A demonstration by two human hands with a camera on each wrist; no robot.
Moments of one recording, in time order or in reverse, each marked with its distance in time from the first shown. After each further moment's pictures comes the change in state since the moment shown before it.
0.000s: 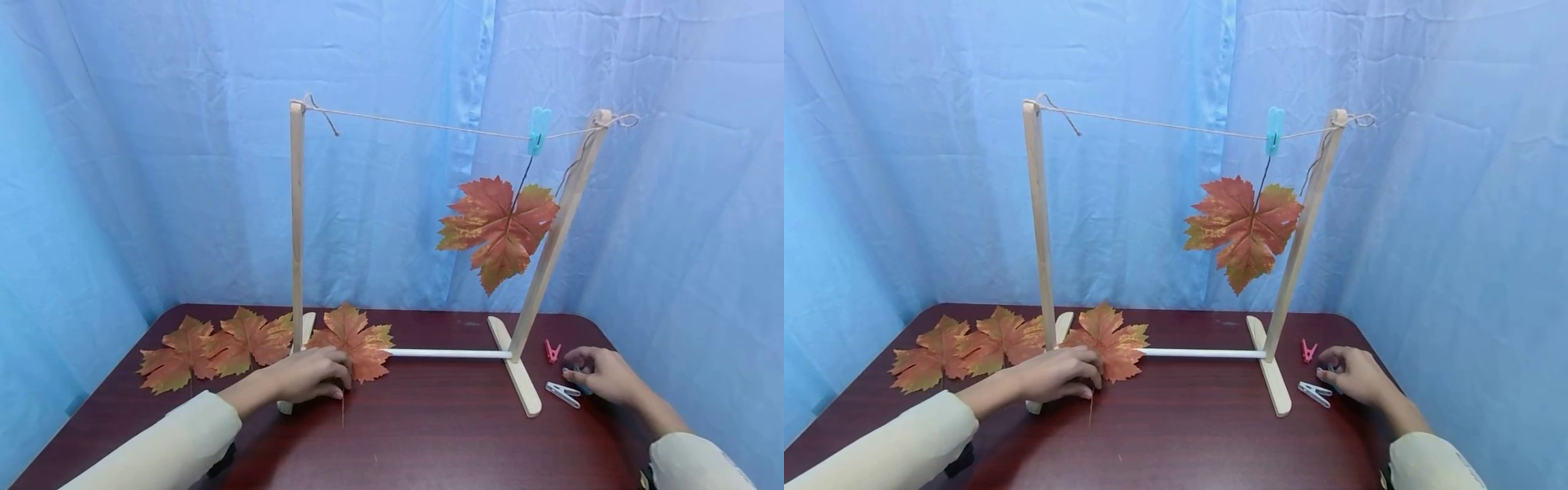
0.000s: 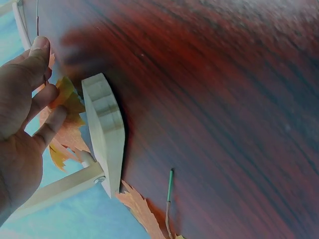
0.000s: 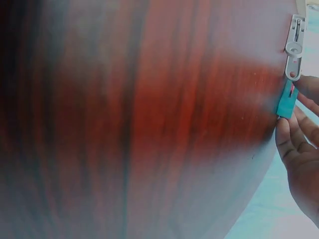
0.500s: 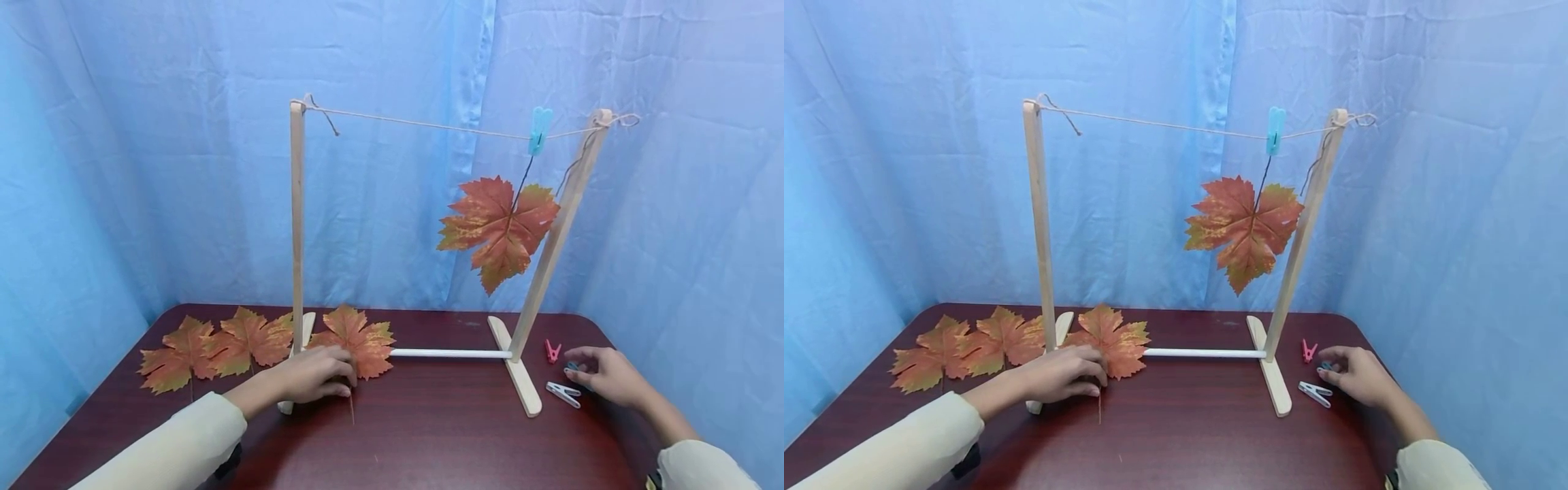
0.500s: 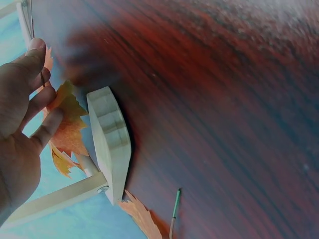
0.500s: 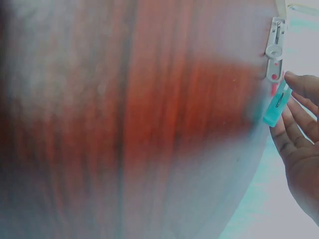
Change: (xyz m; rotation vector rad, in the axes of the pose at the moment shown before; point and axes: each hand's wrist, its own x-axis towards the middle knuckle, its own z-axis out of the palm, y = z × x) left_hand 0.006 0.006 0.001 0.029 0.038 0.003; right_hand -0.004 -0.006 -0.005 0.093 -0.004 -0.021
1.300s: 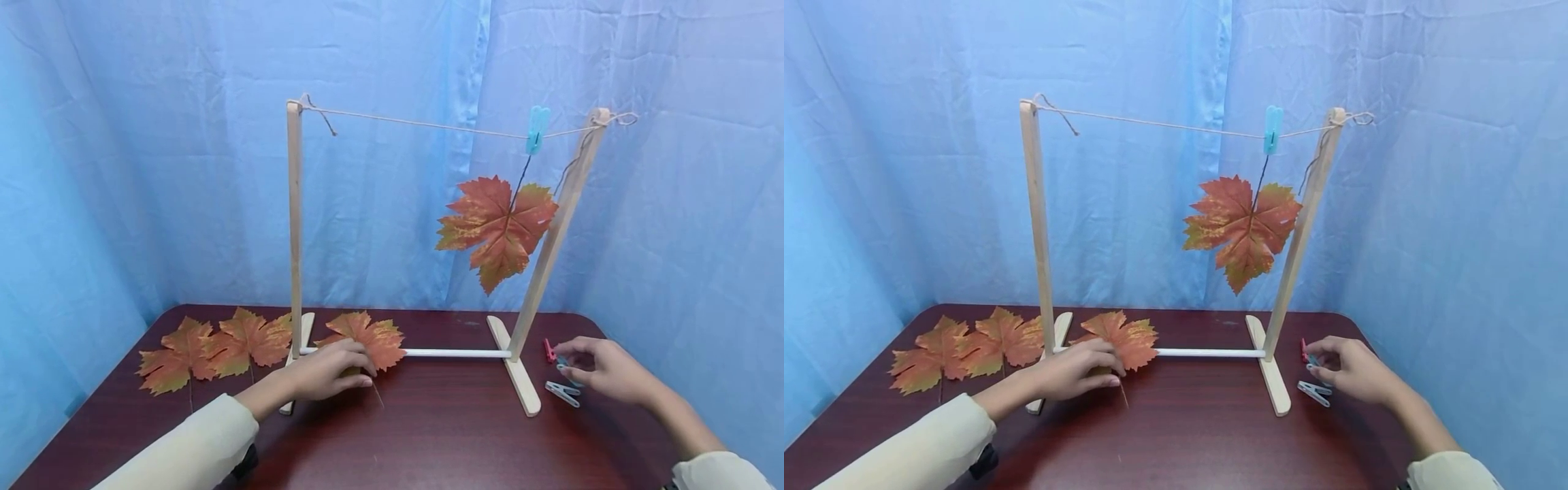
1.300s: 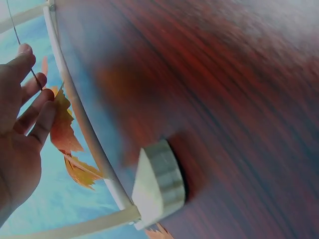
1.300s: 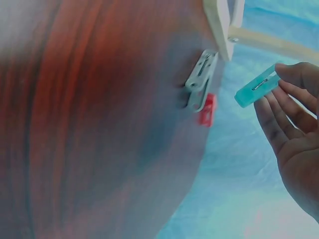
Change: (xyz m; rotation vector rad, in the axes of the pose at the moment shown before) left_hand 0.022 0.019 -0.006 -0.094 0.134 -0.013; right_hand -0.005 -0.055 -0.025 0.034 0.014 -0.281
